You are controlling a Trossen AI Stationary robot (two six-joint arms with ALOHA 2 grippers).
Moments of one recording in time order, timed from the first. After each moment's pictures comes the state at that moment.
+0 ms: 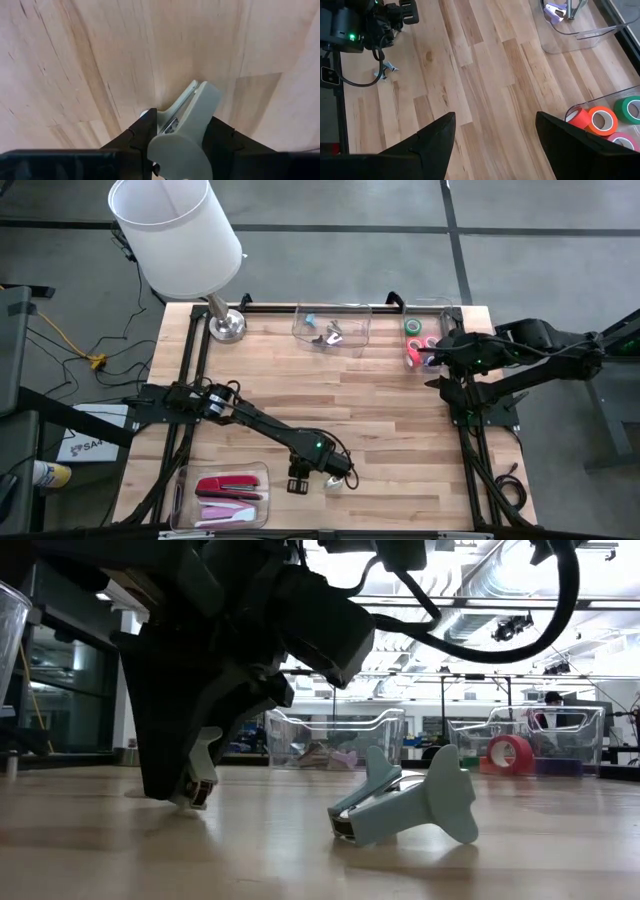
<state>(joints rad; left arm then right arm) -0.39 2.33 1.95 -1.29 0.14 -0.26 0.11 0.95 1.34 -1.35 0.14 0.42</state>
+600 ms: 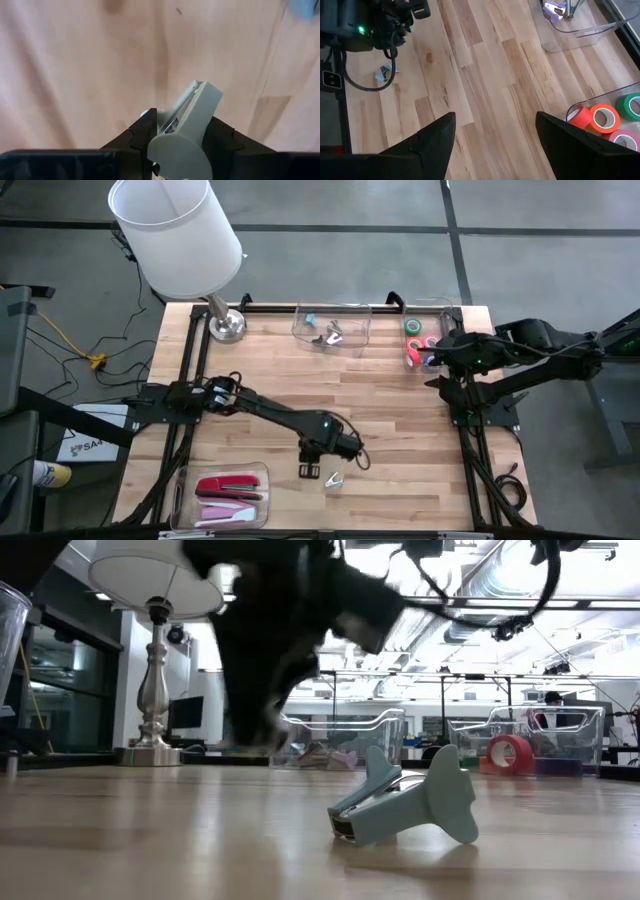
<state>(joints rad) -0.30 2.33 2.06 -1.37 0.09 -0.26 0.11 0.95 1.34 -1.35 0.14 0.44</state>
